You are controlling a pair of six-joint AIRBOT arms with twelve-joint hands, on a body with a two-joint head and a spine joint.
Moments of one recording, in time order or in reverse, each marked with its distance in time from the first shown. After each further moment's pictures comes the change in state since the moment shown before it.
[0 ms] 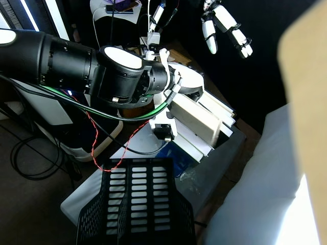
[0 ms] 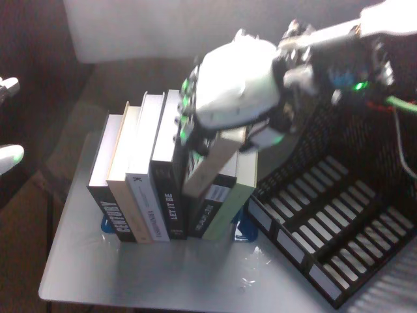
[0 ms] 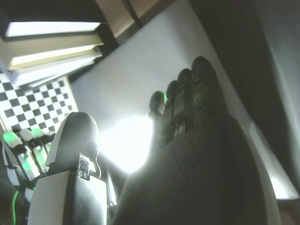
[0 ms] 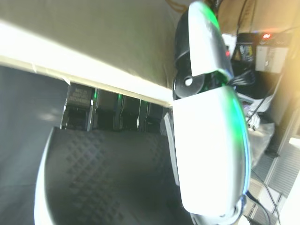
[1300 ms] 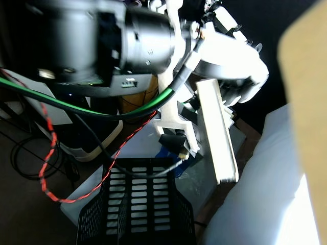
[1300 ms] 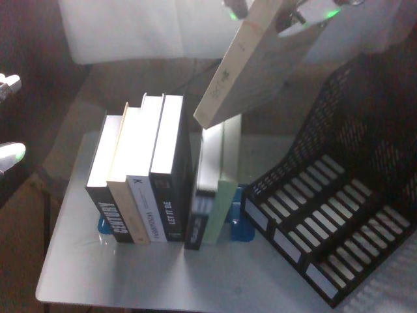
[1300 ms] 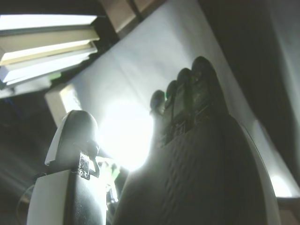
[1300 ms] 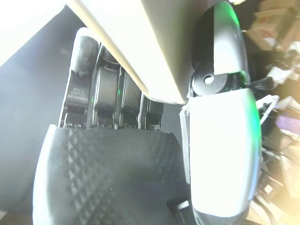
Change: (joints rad) left arm -0.018 -0.005 0.004 0.003 0.004 0.001; right arm 0.252 0.172 -0.056 -0.014 -0.086 0.004
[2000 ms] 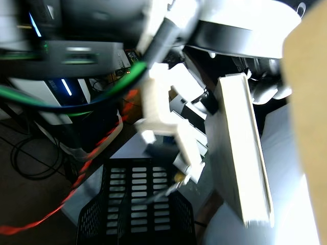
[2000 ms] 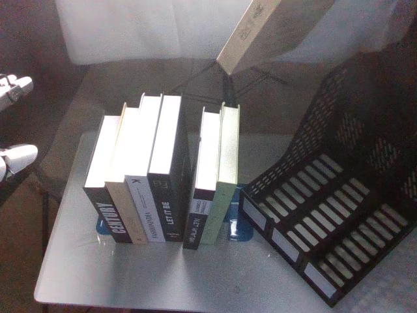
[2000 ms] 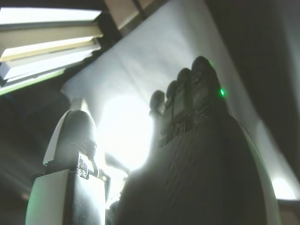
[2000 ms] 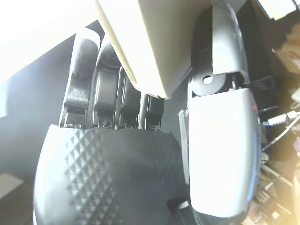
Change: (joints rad) left arm -0.032 -0.013 0.002 0.024 0.024 0.008; right arm 0.133 0.121 -0.083 -0.132 -0.079 0.017
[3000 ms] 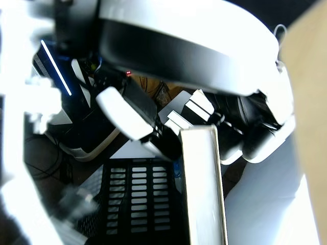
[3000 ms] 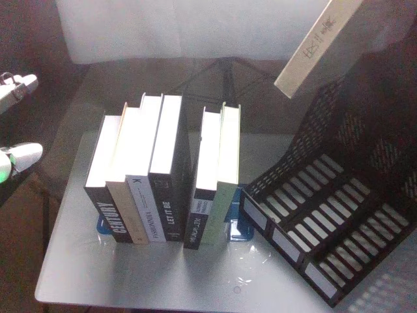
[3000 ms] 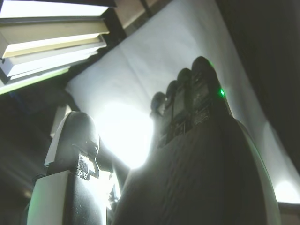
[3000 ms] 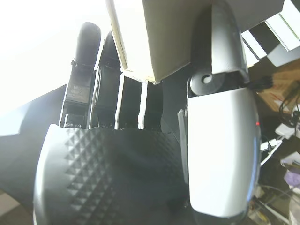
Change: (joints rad) left arm -0.022 -0.001 -0.008 0.004 0.025 0.003; right arm 0.099 0.144 -0.115 -0.664 0.078 0.512
